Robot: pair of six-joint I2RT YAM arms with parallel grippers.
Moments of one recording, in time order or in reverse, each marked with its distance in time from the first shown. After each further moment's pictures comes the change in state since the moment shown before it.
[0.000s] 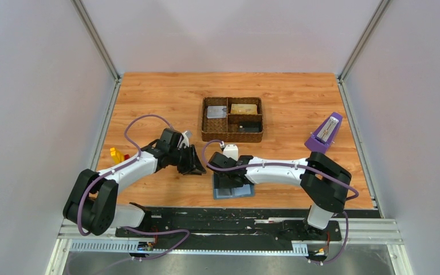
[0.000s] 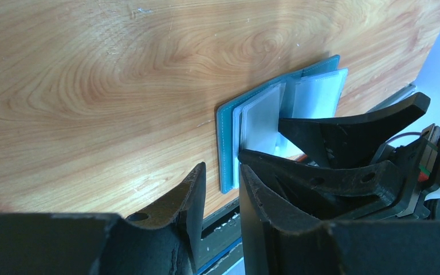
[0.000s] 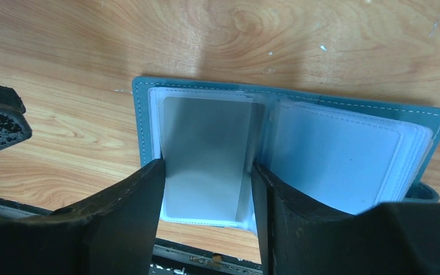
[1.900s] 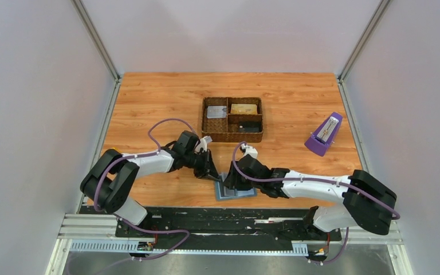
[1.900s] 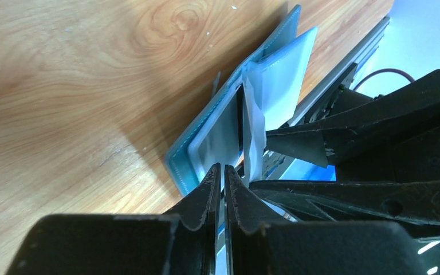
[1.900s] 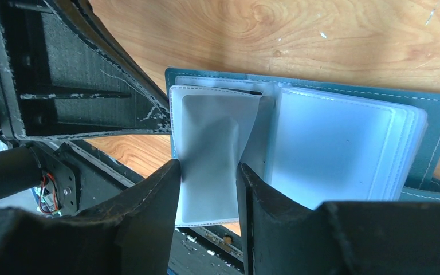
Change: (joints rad) left arm -0.144 0.206 0.014 0.245 0.176 -0.077; right arm -0.069 -0.388 -0.429 0.441 -0.147 -0.007
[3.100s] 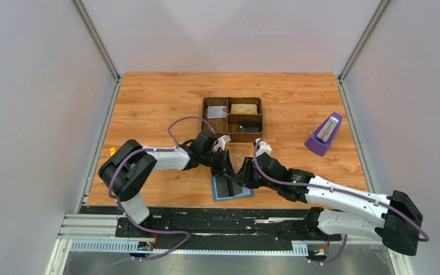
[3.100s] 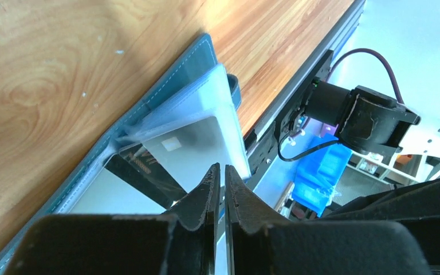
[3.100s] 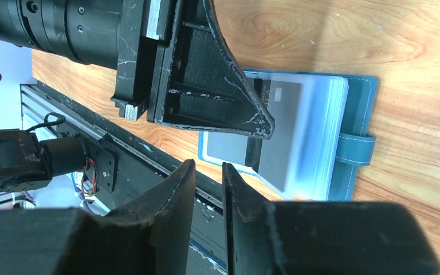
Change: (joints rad) left arm -0.161 0.180 0.135 0.147 0.026 -0.108; right arm -0.013 -0.300 -0.003 -0.182 0.026 -0.010
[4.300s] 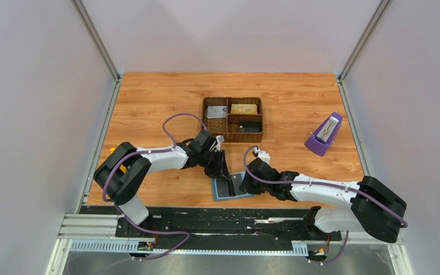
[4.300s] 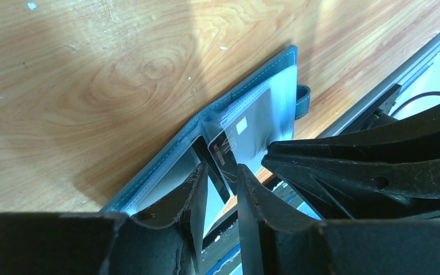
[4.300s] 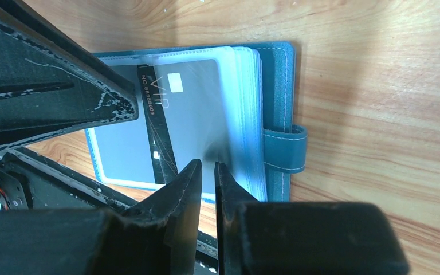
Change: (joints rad) left arm 0.001 -0.060 0.033 -0.233 -0.233 0.088; right arm -0.050 0.208 -0.114 0.091 -0.013 0.024
